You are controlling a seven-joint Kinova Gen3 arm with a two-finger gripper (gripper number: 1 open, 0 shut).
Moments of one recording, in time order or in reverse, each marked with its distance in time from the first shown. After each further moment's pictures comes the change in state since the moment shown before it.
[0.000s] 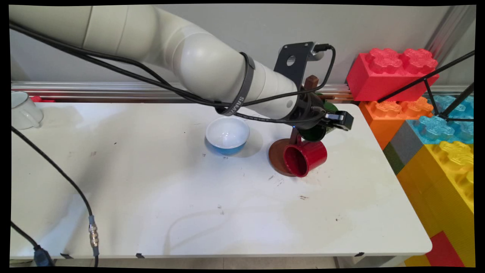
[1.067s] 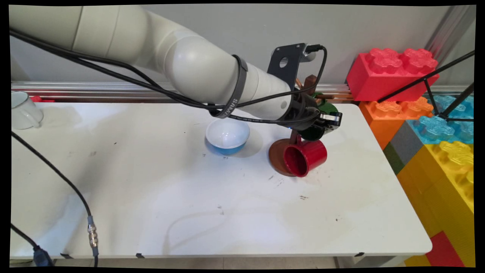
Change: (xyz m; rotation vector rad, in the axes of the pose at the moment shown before) arm -0.006 -0.005 -0.007 0.000 0.008 -0.043
